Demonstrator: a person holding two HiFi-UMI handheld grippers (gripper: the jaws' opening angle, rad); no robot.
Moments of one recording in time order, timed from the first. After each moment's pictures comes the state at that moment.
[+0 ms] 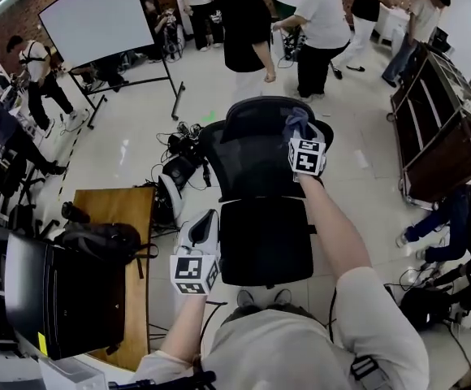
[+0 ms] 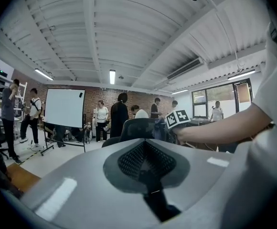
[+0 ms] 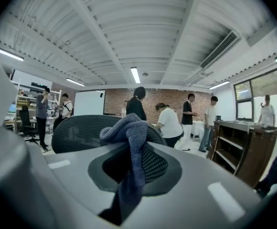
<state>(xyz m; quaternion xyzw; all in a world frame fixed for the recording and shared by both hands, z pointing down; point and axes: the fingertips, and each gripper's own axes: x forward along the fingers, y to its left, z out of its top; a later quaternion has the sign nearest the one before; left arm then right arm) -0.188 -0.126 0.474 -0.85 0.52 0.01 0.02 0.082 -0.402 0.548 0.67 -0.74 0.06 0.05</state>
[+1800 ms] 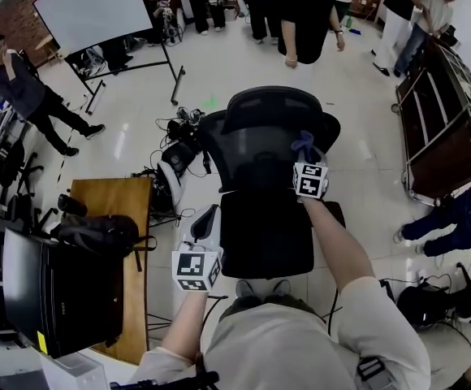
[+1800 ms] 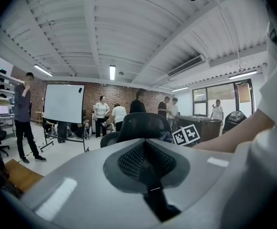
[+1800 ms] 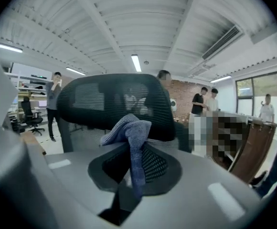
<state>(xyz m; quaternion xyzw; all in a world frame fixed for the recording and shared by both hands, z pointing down) -0.166 -0.165 0.486 -0.85 0.52 0.00 0.01 0.105 -0.397 0.664 0.67 -0.73 0.08 0.09</state>
